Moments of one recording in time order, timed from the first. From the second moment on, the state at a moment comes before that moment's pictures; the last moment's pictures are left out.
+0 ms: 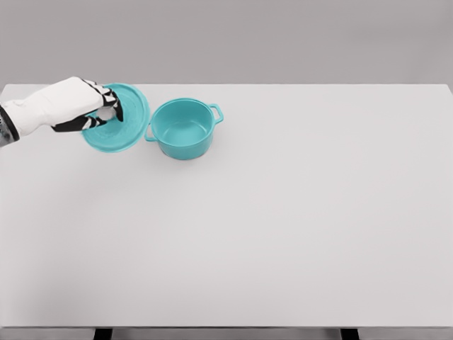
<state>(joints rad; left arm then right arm) -0.51 0.63 -0.18 -1.45 -0.56 -0.61 -0.61 0.01 0.00 -0.30 0.05 0.25 -0.01 0.09</state>
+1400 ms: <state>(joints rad) -0.69 0.35 -0.26 -1.24 -0.69 -0.61 -0.61 0.01 0.00 -0.30 0.05 0.25 -0.01 0.09</state>
